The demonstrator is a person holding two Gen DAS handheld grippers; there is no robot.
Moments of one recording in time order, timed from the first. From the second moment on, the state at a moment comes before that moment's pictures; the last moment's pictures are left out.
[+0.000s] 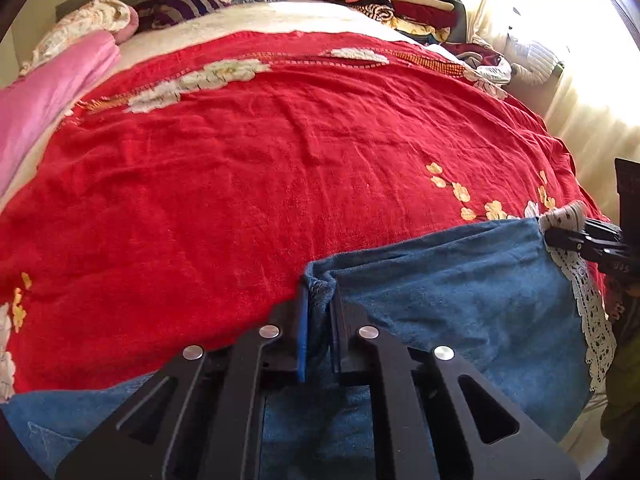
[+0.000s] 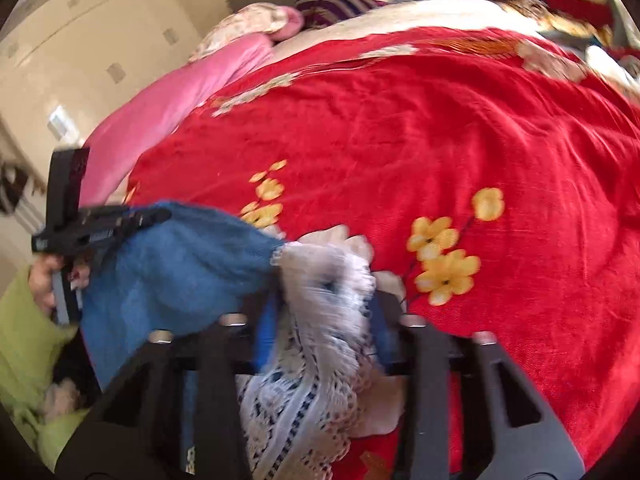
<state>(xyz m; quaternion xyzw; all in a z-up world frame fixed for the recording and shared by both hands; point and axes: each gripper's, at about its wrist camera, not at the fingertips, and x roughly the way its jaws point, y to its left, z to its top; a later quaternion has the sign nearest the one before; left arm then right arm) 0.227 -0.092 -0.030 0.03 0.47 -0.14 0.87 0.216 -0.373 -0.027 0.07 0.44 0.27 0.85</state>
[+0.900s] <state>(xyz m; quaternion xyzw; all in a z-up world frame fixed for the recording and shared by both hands) 0.236 -0.071 -0.035 0.03 0.44 -0.08 0.89 0.248 -0.358 -0.025 -0.04 0.42 0.15 0.89</state>
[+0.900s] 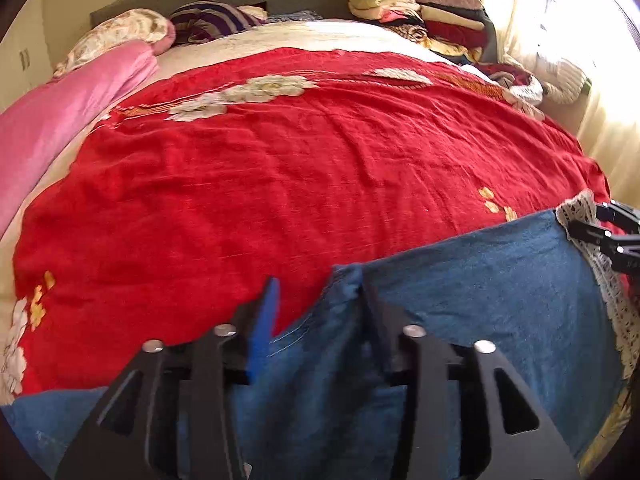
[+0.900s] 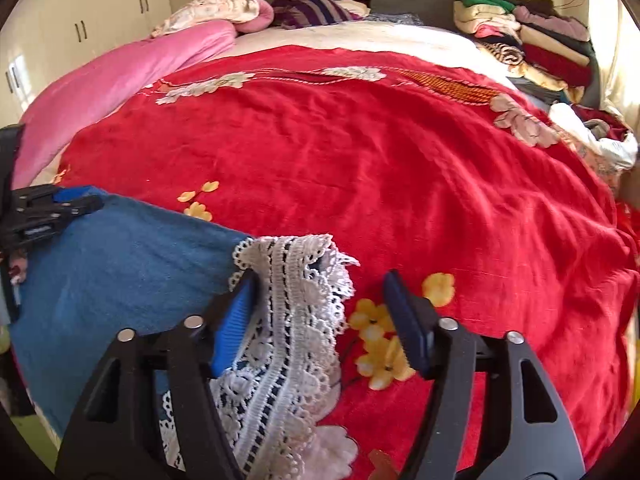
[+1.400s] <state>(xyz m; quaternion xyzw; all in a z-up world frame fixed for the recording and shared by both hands) 0.158 -0.004 0.061 -0.03 0.36 -0.04 0.93 0.163 -0.381 0.056 -0.02 0.32 0.16 0.93</state>
